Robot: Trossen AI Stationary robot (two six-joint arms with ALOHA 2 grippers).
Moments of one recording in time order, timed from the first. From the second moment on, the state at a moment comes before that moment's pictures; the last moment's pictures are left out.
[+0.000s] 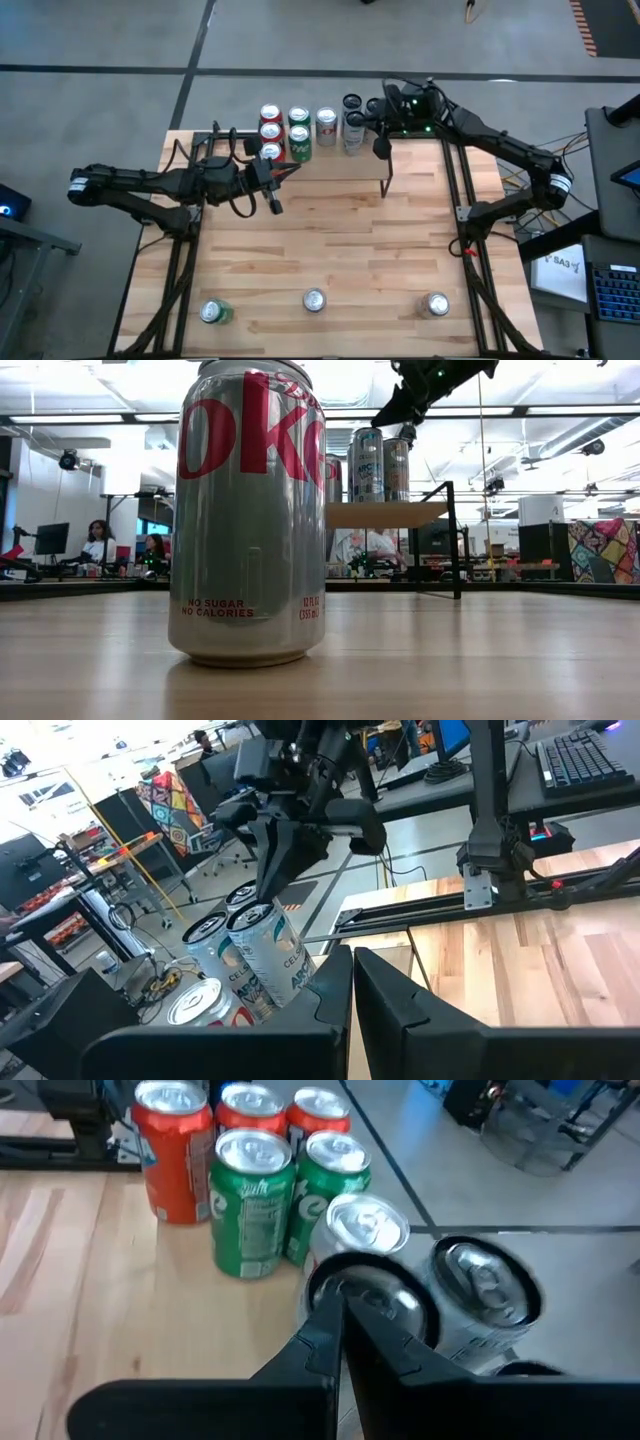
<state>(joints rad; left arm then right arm) -0.04 1.11 1.00 0.02 -0.45 0.35 -0.60 1.35 1.33 -0.41 -0.24 -0.34</state>
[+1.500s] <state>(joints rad) -0.04 1.11 1.00 0.03 -0.45 0.36 -0.47 1.37 1.36 -0.33 0.02 -0.10</state>
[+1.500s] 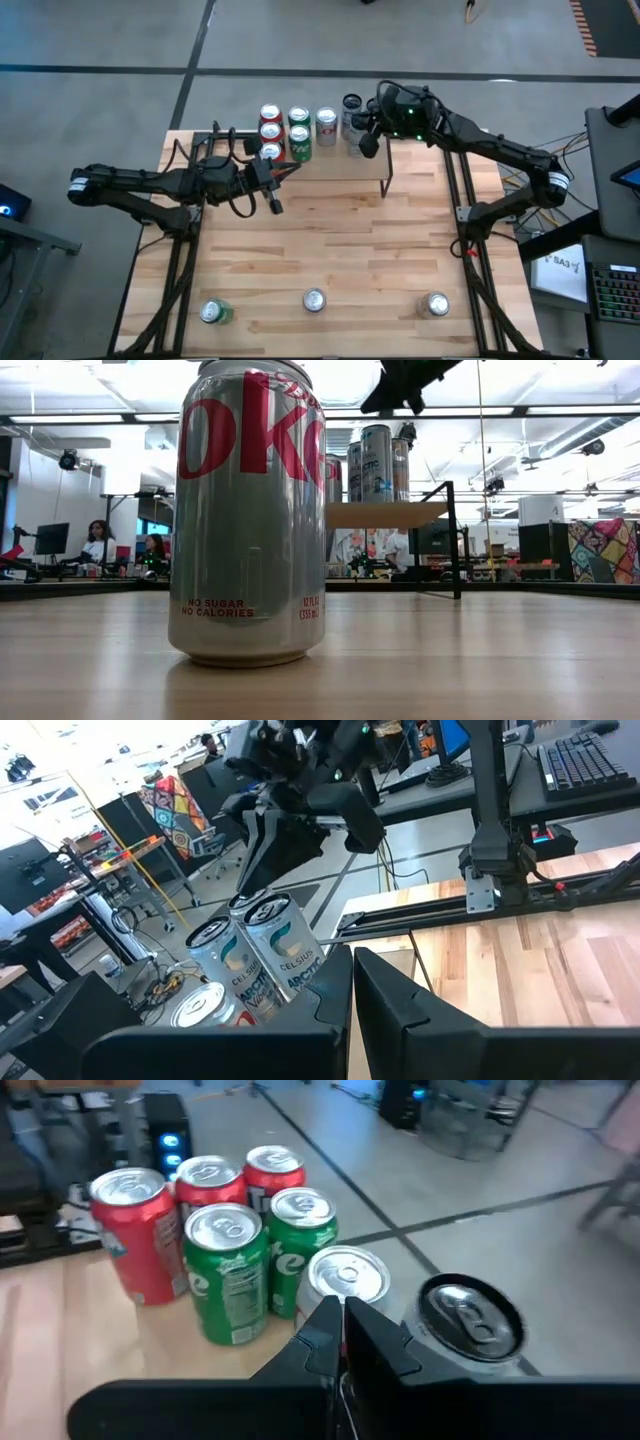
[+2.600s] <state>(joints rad) -0.04 0.86 0.72 0.27 -0.46 0.54 -0.36 1.76 2.11 -1.21 0.34 0.40</state>
